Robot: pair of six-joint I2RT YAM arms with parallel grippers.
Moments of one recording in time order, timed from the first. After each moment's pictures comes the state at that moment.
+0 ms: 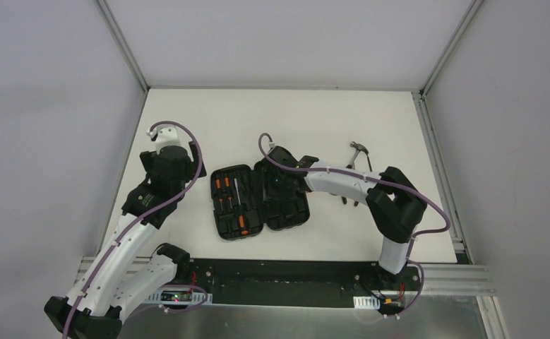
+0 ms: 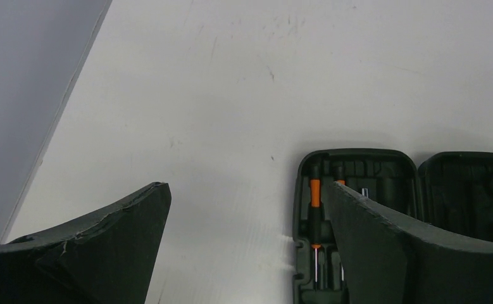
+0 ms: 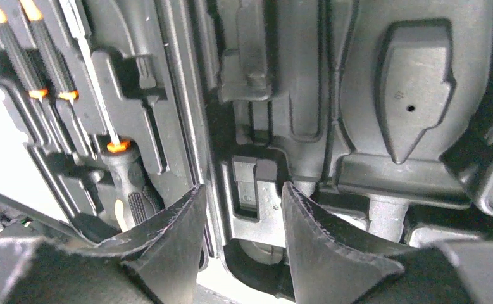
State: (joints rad) left arm -0.40 0.79 0.85 -0.61 -0.61 -0.33; right arm 0.92 1.81 1.24 -0.53 -0.02 0.79
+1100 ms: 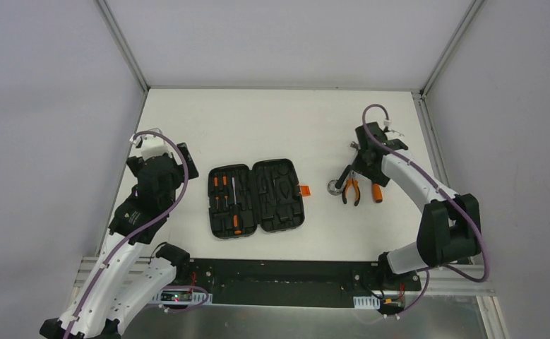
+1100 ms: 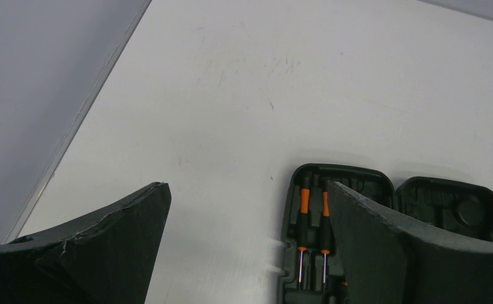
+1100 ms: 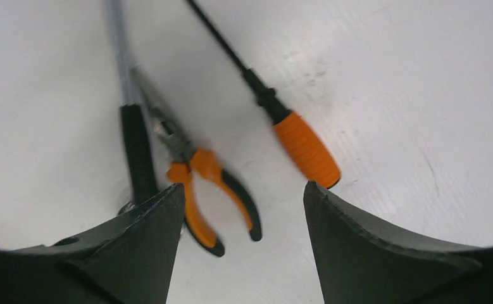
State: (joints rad) left arm -0.40 0.62 0.83 -0.59 -0.65 -0.29; right arm 0.35 1.46 1.06 -0.81 0.47 0.78
